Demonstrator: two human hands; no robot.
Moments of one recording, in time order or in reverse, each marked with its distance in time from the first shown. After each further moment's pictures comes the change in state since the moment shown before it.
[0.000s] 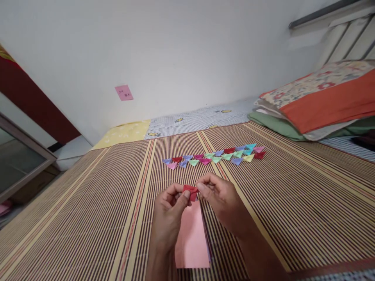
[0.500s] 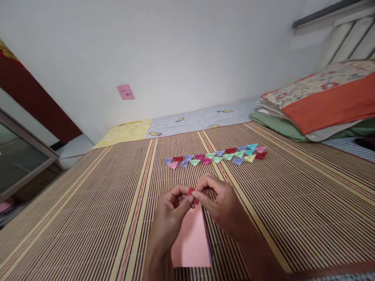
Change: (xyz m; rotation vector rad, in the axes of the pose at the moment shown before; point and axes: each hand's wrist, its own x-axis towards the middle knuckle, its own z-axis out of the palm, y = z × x) left_hand -0.002 0.003 -0.009 0.041 -0.170 -0.055; right_hand 0.001 0.000 0.004 -0.163 0.005 -0.138
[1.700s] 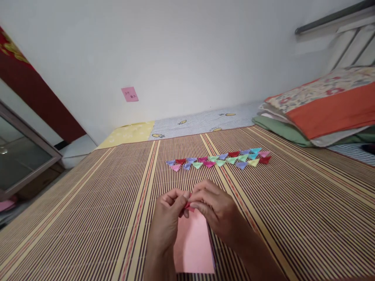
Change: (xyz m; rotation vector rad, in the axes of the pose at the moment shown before) left_hand 0.004 -0.001 -0.007 -0.082 0.162 -0.058; right_hand -0.001 -0.001 0.009 -0.157 -0.075 -0.391
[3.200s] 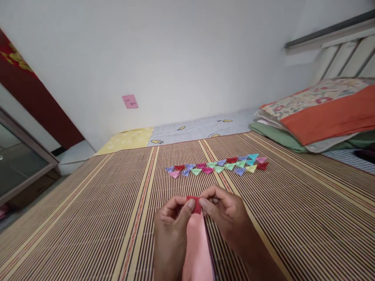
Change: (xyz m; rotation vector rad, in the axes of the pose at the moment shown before) left_hand -0.017 0.009 0.026 0.063 0.170 0.136; right_hand 0.000 -0.011 -0.011 0.353 0.117 0.505
